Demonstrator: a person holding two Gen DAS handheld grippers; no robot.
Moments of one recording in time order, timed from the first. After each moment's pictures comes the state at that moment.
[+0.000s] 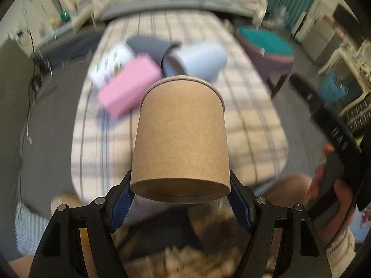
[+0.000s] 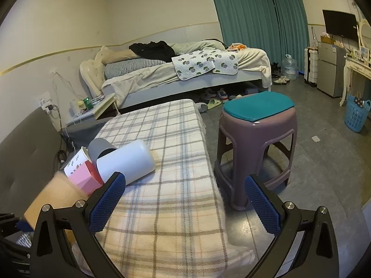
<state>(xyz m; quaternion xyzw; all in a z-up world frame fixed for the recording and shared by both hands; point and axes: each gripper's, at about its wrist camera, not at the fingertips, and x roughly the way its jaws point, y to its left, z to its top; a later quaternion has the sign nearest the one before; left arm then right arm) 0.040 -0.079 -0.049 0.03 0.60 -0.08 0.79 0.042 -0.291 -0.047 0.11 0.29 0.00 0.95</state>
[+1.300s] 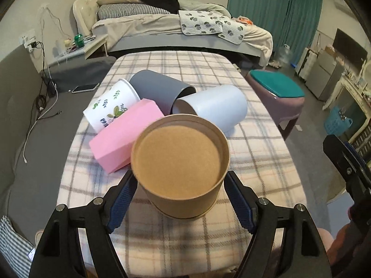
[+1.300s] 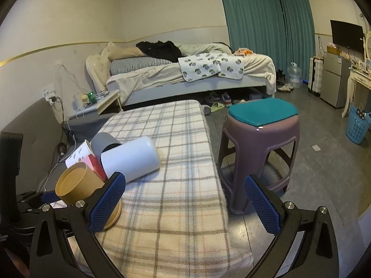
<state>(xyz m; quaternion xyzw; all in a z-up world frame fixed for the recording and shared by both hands) 0.075 -0.082 -0.067 0.00 0.45 -0.06 0.89 0.038 -0.275 -0.047 0.07 0.28 0.00 0.96</state>
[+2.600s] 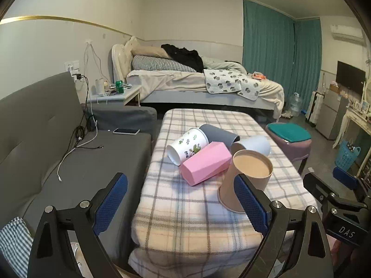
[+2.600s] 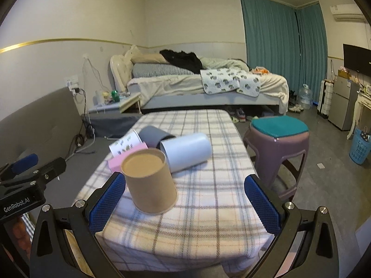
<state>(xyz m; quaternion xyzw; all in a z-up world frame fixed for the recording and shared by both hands) -0.029 0.018 -0.022 -0.01 0.26 0.00 0.96 -0.030 -0.180 -0.035 0.02 0.24 0.04 0.97</state>
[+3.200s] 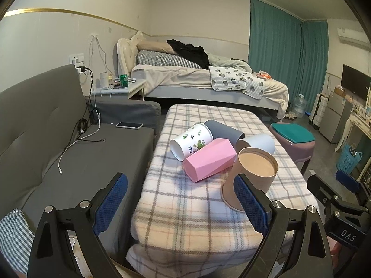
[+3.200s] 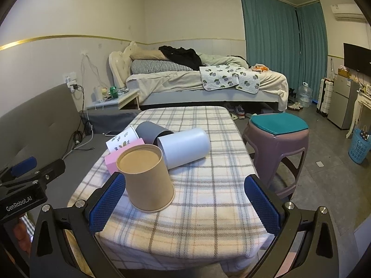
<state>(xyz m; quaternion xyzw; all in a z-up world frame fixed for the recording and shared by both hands) -0.028 0.024 -0.025 -0.03 0.28 0.01 0.96 -0.026 -0.180 -0.039 0.01 0.25 0.04 0.97</state>
